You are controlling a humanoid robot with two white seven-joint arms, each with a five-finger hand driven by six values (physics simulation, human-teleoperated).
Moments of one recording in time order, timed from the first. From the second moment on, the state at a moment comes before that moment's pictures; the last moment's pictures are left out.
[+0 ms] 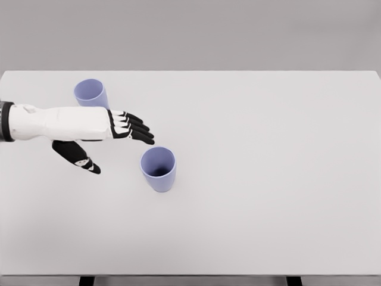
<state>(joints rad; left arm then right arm) -0.86 1.06 -0.93 -1.75 0.22 -0.61 -0.61 -0.02 0.00 -0.03 0.14 0.07 -0.14 0.56</state>
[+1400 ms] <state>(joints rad) -0.86 0.85 -0.99 -1.60 0.06 -0.61 -0.61 0.00 0.00 -0.04 0.15 0.07 -0.14 0.56</state>
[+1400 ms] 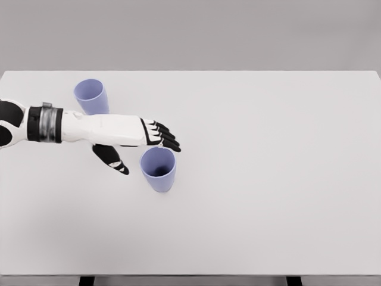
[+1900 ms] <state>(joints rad) -0.86 0.81 -0.98 -1.59 0.04 -0.61 -0.61 0.00 0.00 -0.04 0.15 0.07 -0.14 0.56</state>
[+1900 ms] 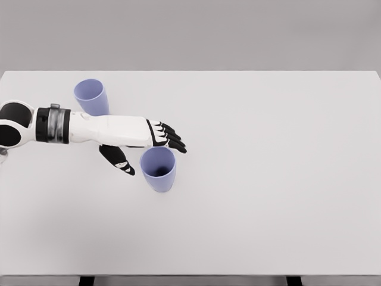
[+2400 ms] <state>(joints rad) -0.79 0.79 -0.91 -1.59 -0.06 -0.61 -0.61 0.00 0.00 -0.04 0.15 0.07 -0.14 0.56</state>
